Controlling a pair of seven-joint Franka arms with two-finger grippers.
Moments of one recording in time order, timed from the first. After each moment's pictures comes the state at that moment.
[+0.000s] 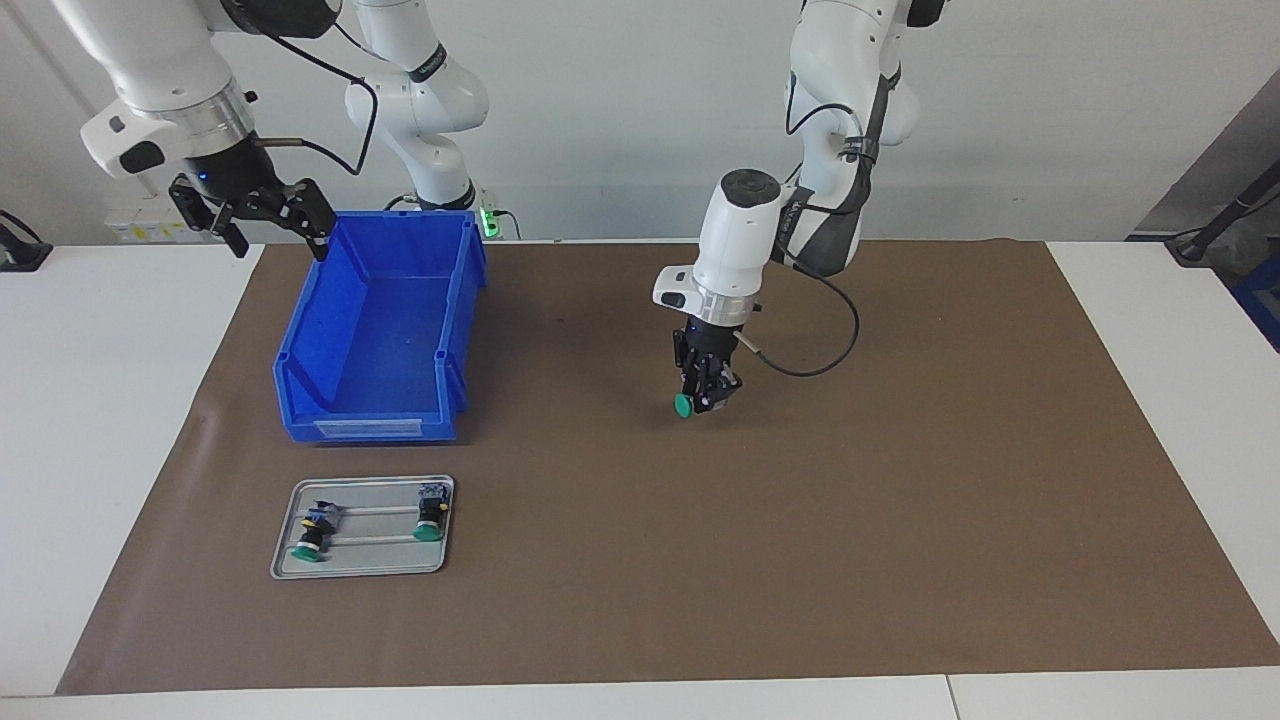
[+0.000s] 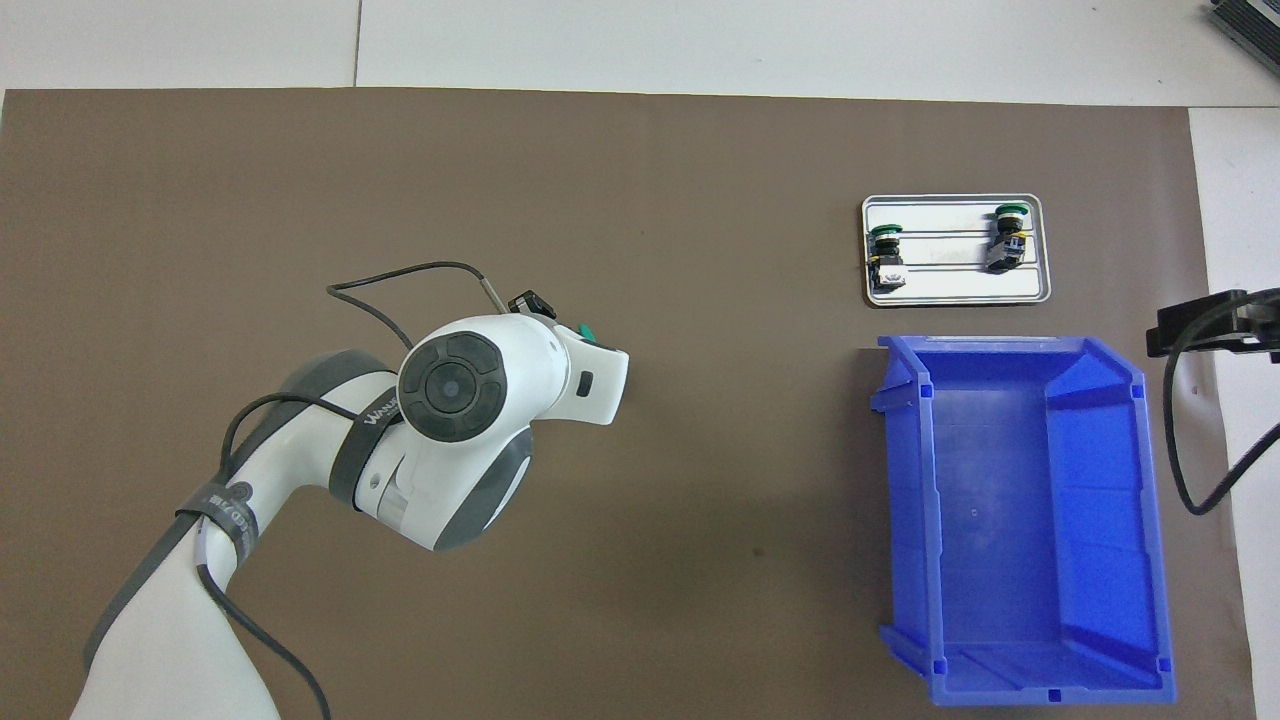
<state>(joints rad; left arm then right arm) -0.56 0.21 -0.02 -2.01 -0.03 2.51 0.52 0.07 -0.05 -0.11 -1.58 -0.03 1.52 0.03</state>
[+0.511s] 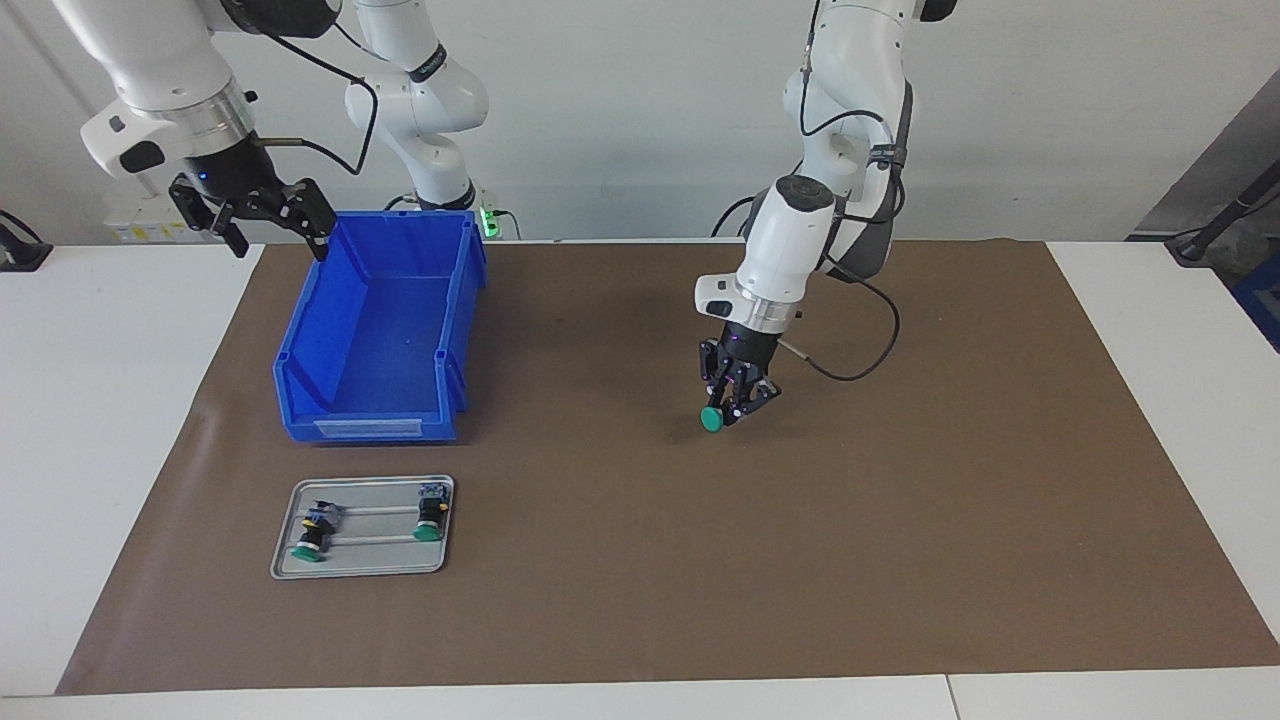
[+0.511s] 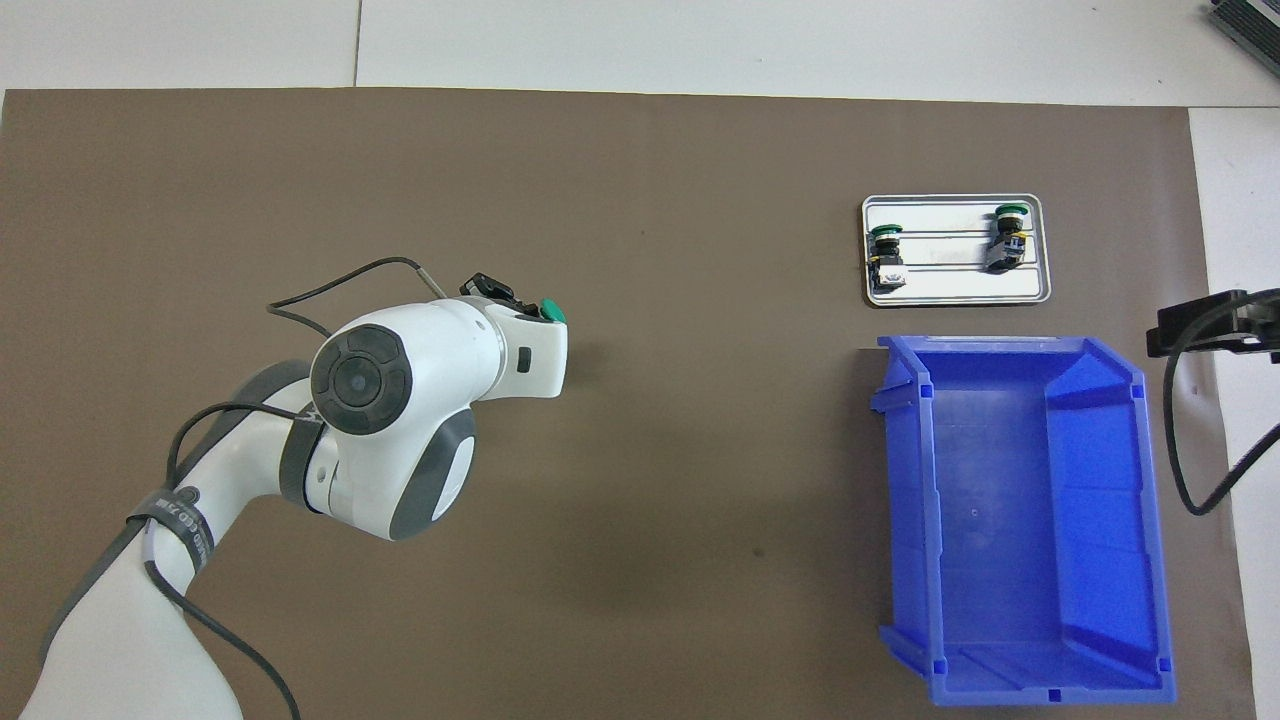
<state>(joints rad) -0.48 0.19 -0.03 -2.07 -0.13 2.63 0.59 0.07 -0.05 -0.11 -1.58 -0.03 1.52 0.03</state>
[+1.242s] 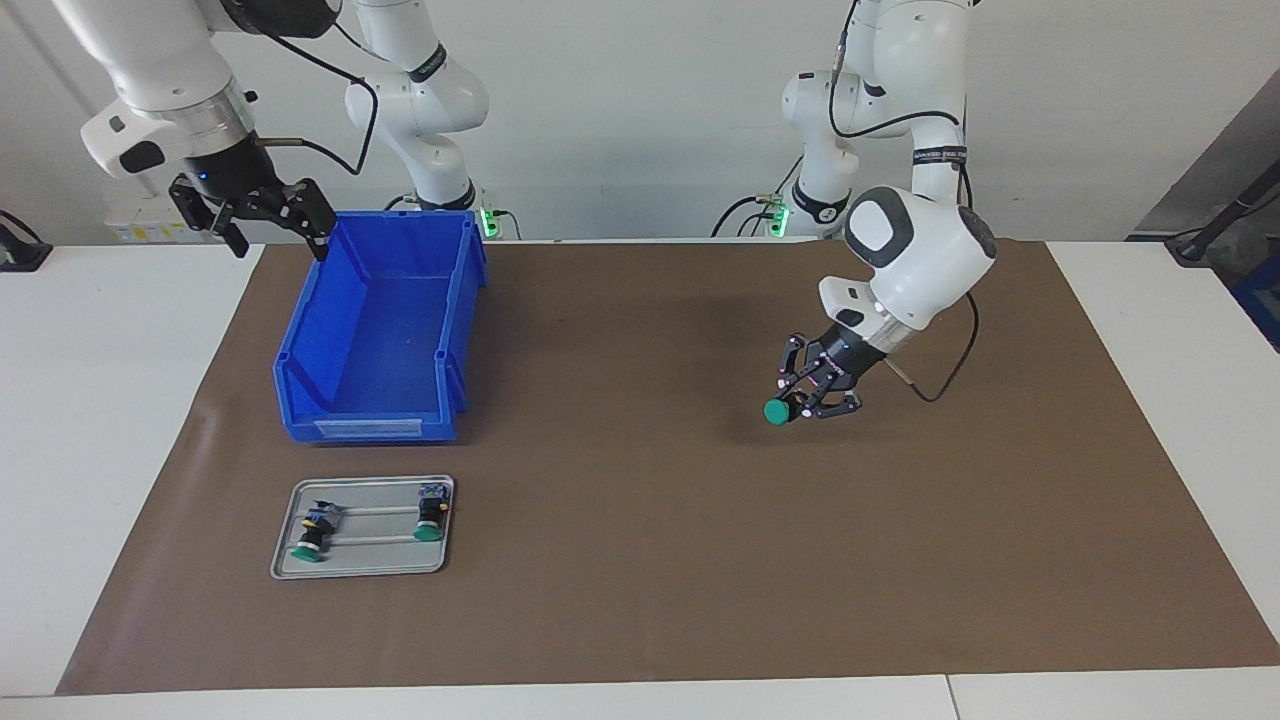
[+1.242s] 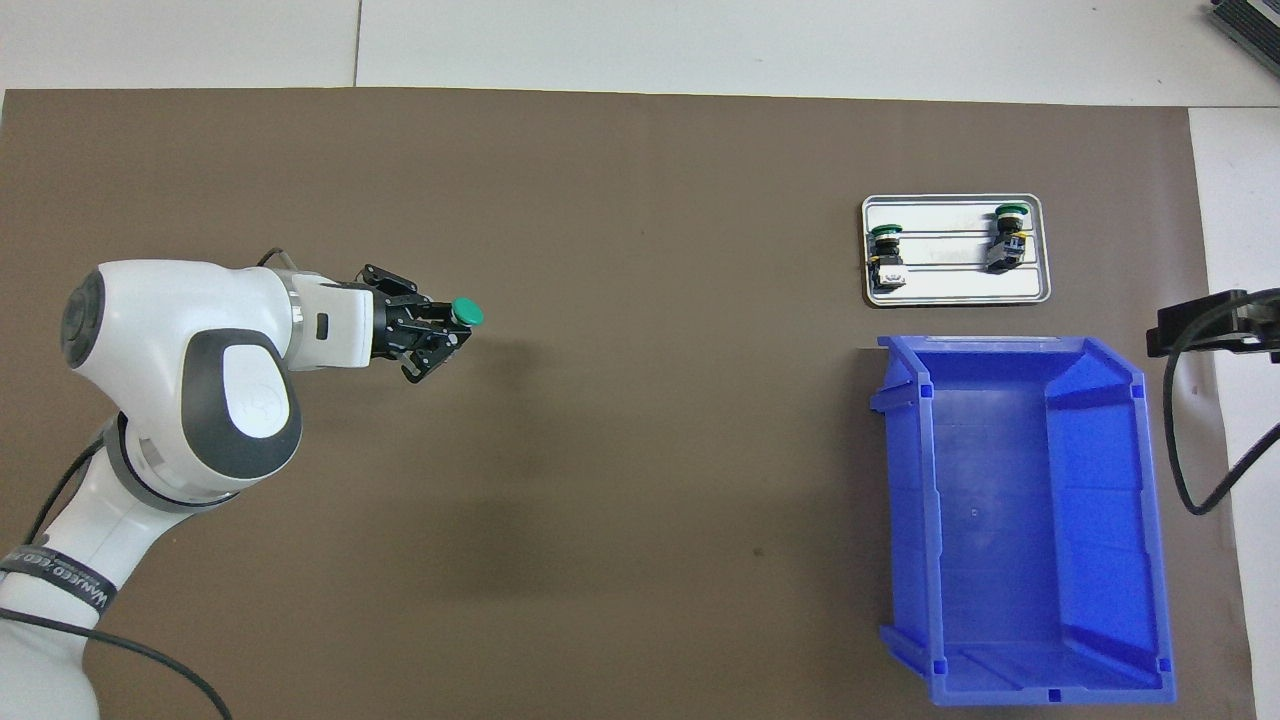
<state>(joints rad) -0.23 0.13 -0.02 -2.09 -0.79 2.38 1.29 0.07 -0.05 -0.11 -1.58 -0.03 1.52 0.03</state>
